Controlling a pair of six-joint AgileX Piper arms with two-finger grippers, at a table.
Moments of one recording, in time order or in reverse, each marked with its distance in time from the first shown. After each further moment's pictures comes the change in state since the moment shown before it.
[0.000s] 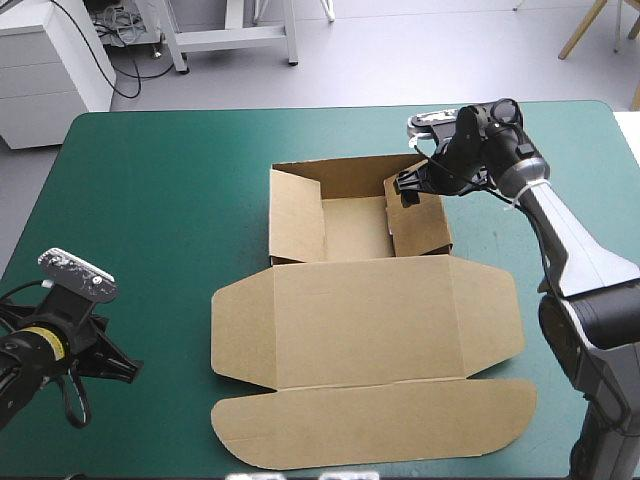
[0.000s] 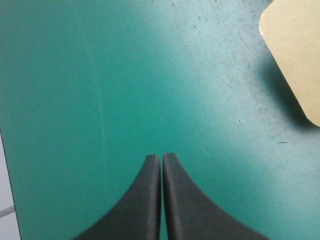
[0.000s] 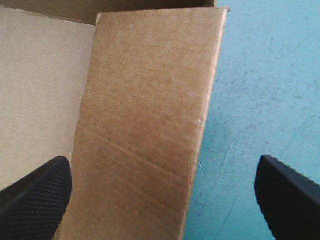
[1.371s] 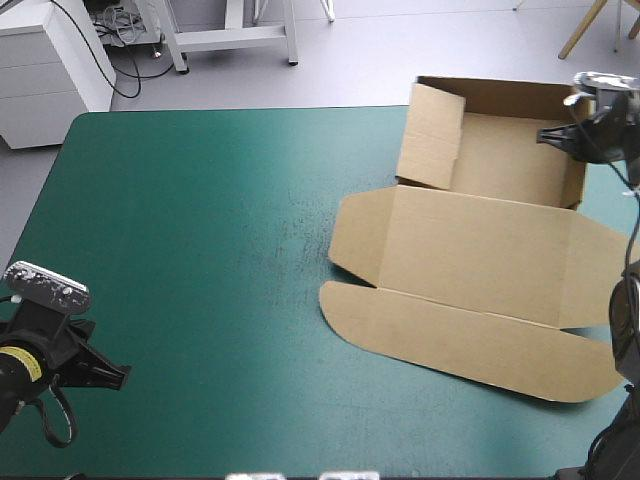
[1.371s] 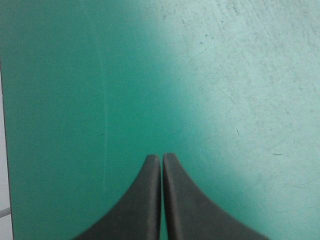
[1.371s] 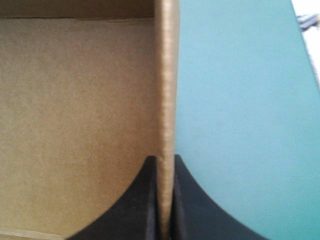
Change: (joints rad) left arm 0.000 -0.084 0.003 0.004 0.000 -0.065; right arm -0.503 -0.031 -0.001 -0.060 -0.236 0.026
